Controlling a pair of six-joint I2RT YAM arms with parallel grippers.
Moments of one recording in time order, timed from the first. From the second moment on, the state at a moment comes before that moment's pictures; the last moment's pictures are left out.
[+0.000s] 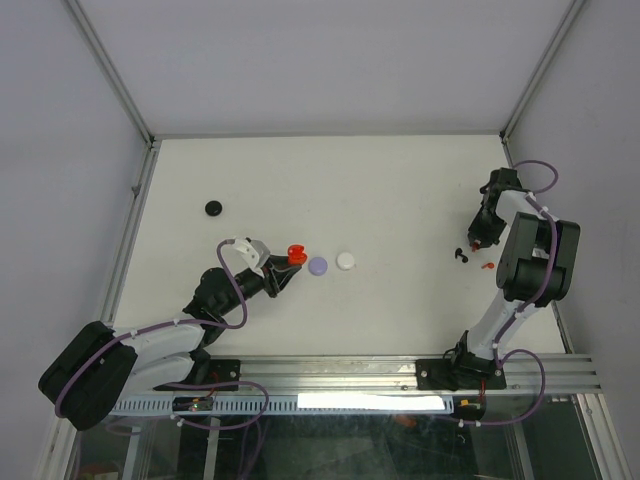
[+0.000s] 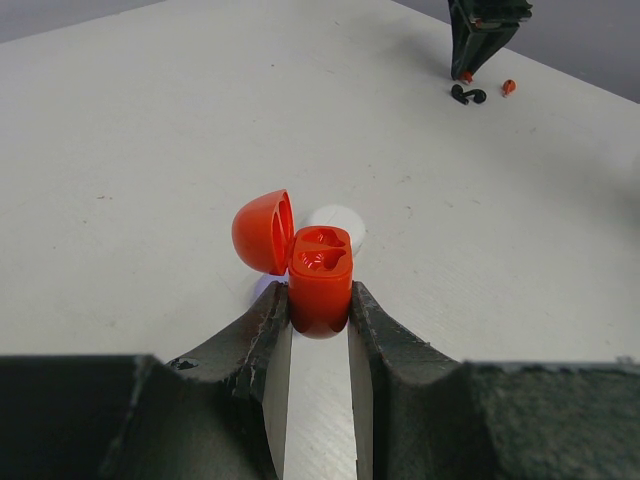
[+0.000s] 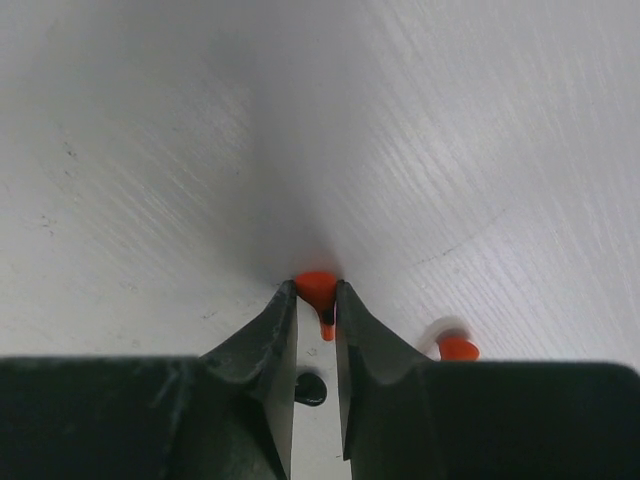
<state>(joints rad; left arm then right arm) -0.63 1.05 0.10 0.97 0.27 -0.13 -0.24 1.81 1.17 -0.64 0.14 0.31</state>
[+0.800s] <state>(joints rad) -0.63 0.93 0.05 1.07 0.30 -0.16 0.07 1.50 1.12 -0.62 0.12 0.32</state>
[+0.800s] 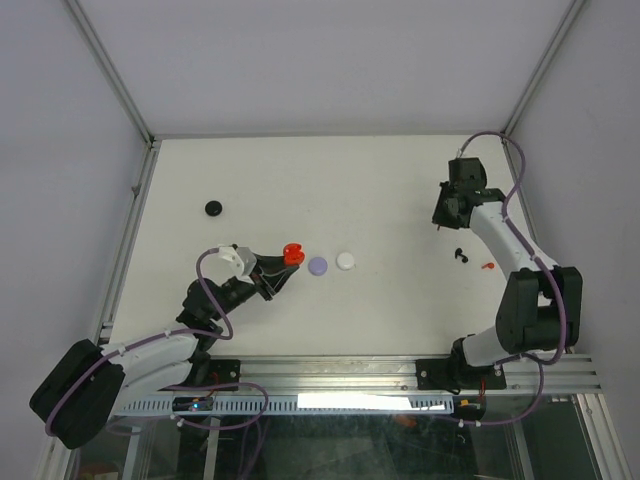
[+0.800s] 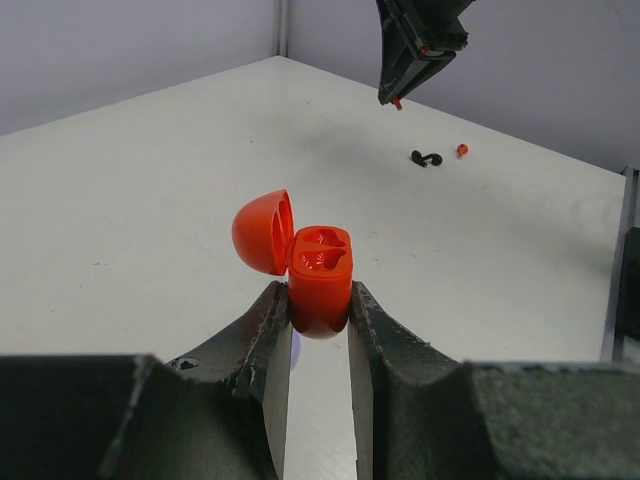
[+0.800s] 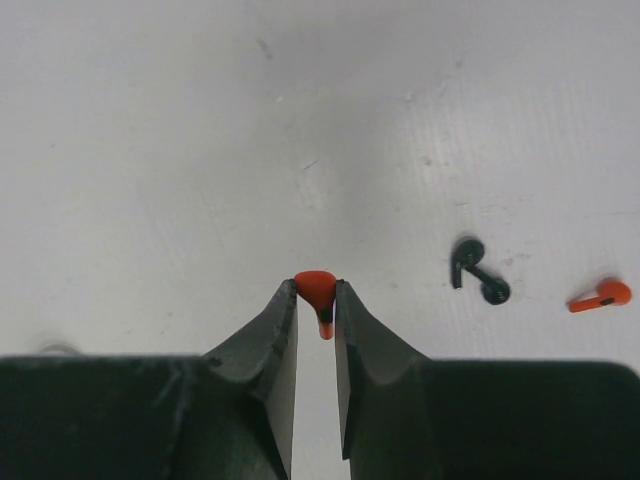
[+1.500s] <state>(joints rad) -0.63 0.97 0.13 1.11 0.36 -0.18 0.59 1.10 0.93 -0.26 0.06 0.41</state>
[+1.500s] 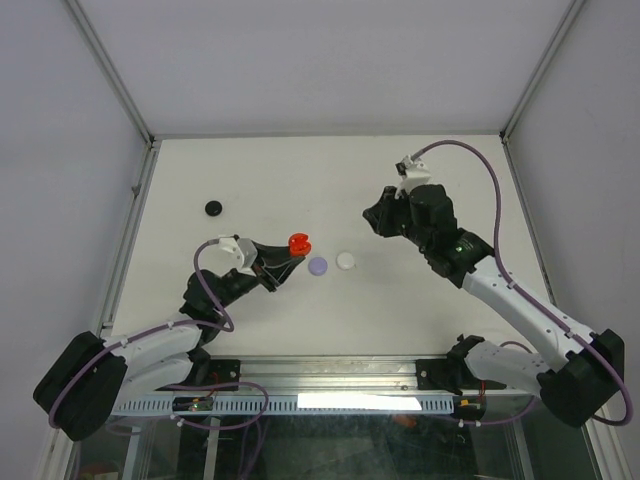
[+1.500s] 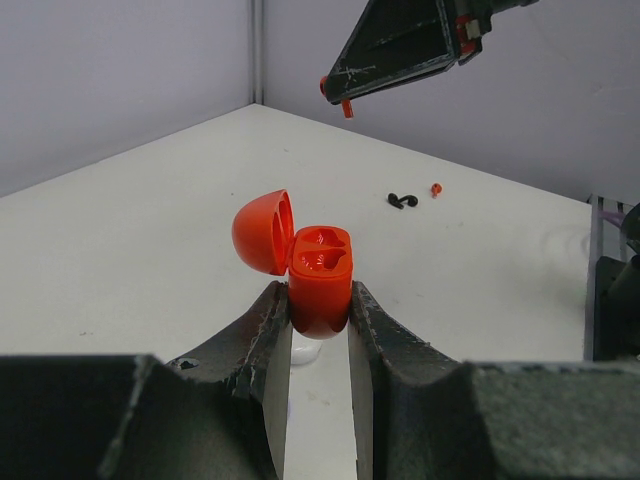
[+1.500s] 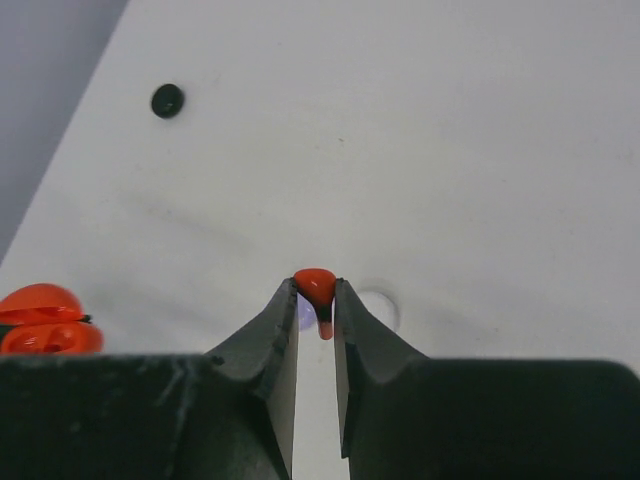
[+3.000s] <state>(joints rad) -0.63 1.06 0.19 1.33 0.55 -0.17 1.07 1.07 0.76 0.30 0.00 0.26</state>
